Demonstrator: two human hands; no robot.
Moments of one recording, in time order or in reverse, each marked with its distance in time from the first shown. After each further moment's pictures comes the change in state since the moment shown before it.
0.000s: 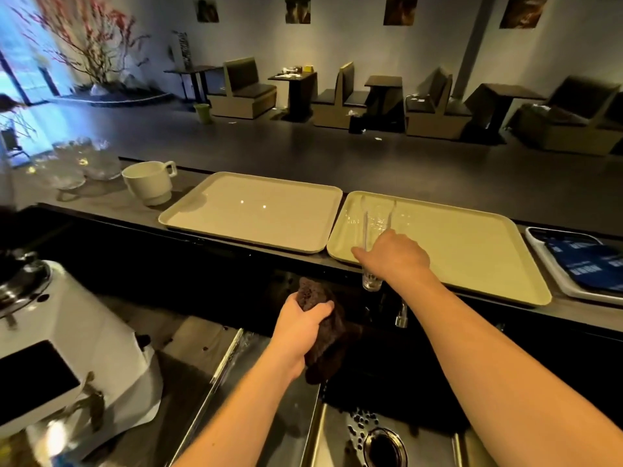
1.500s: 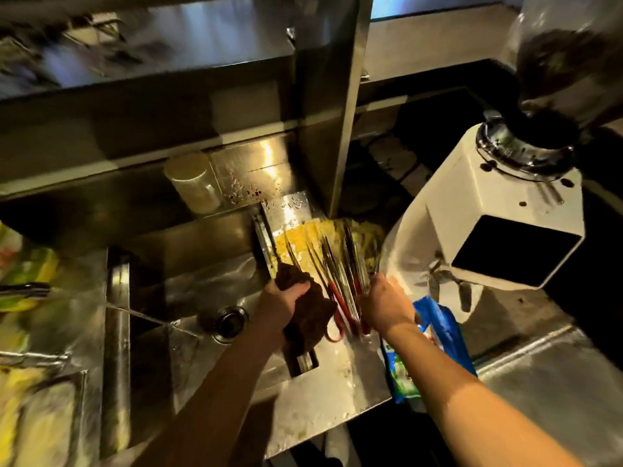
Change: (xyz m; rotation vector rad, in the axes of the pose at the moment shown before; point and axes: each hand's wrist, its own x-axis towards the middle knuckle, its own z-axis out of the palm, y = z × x) left_hand -0.237 -0.142 -0.529 -0.557 0.953 -0.110; right_hand -0.377 -0.389 0.326 -0.004 -0.582 -0.821
